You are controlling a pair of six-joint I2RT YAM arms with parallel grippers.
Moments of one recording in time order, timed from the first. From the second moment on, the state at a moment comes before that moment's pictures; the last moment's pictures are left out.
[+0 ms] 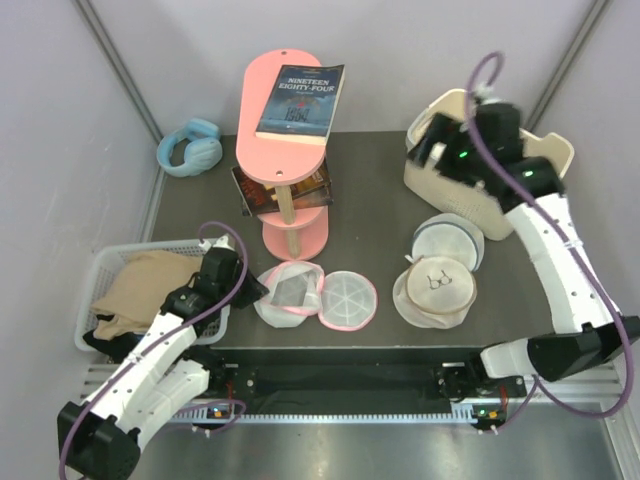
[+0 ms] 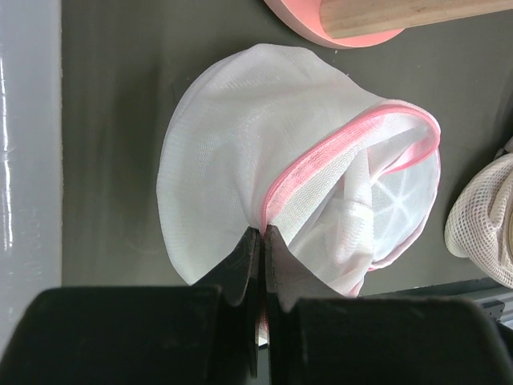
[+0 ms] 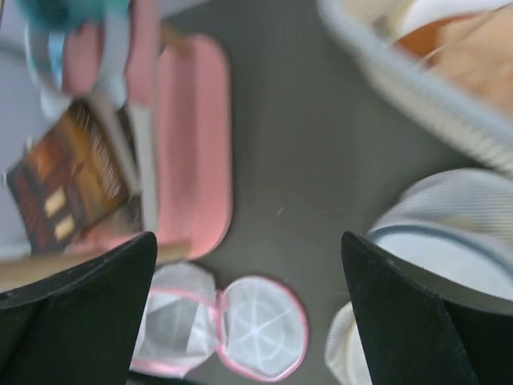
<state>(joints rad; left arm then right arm) -0.40 0.76 0.53 -0.58 0.03 -0.82 0.22 1.38 1.72 -0.85 -0.01 0.54</state>
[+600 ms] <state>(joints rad) -0.40 0.72 0.53 -0.60 0.03 -0.81 0.83 1.37 0.98 -0.75 0.08 0.86</state>
